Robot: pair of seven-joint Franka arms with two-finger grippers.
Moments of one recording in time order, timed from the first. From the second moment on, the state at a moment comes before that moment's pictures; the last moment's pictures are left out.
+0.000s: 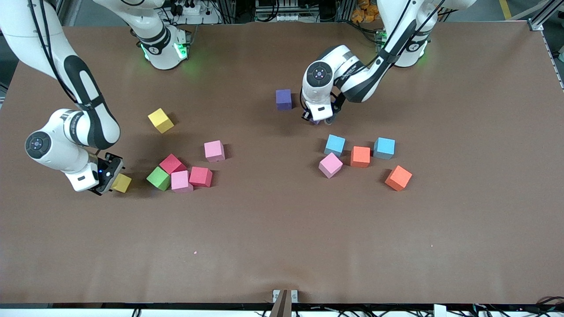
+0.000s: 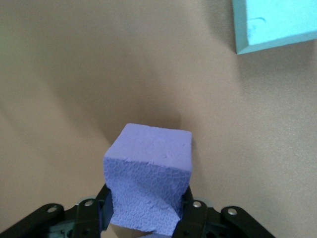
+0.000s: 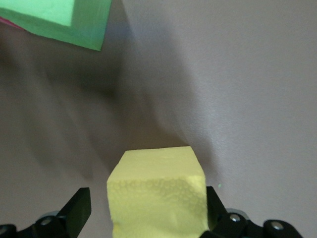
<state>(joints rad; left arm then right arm) -0.37 0.38 -0.51 -2.17 0.01 2.35 -1.98 -0.09 0.49 -0.09 -2.07 0.07 2.54 -1.41</state>
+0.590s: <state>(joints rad) -0.30 0.38 -0.59 -2.21 0.00 2.39 -2.32 -0.09 0.50 -0.08 -2.03 0.09 2.52 -1.46</state>
